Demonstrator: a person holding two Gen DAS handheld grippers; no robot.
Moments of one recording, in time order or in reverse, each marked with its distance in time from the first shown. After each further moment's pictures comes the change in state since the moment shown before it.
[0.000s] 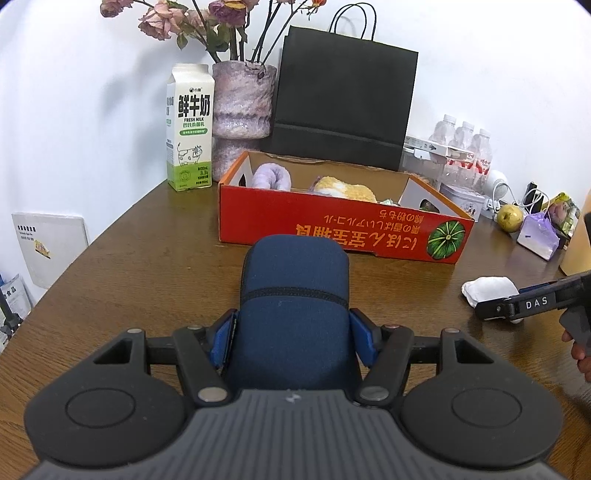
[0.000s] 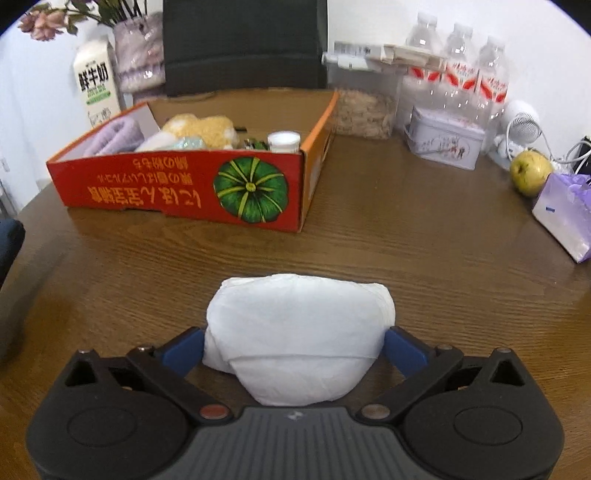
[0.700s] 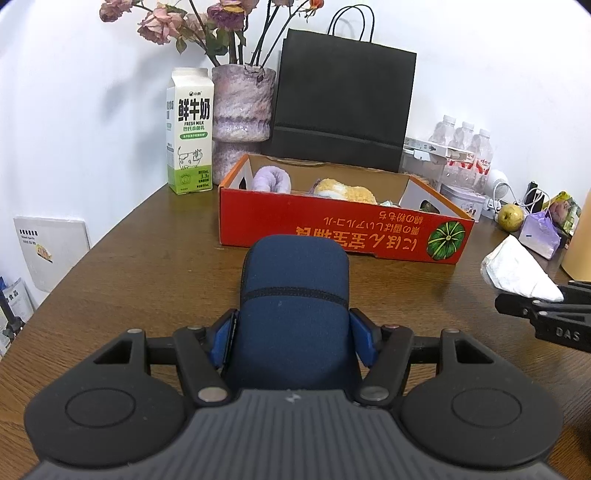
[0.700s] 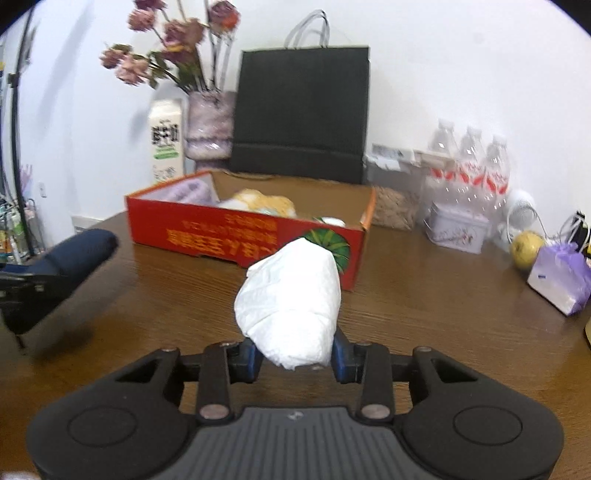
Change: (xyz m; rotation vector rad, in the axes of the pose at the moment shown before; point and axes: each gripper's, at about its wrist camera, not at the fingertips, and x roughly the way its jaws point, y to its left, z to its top) left arm -0.002 -0.002 -0.001 0.010 -0.015 0.008; right arm -0.066 0.050 -0.044 -0.108 -0.321 0.035
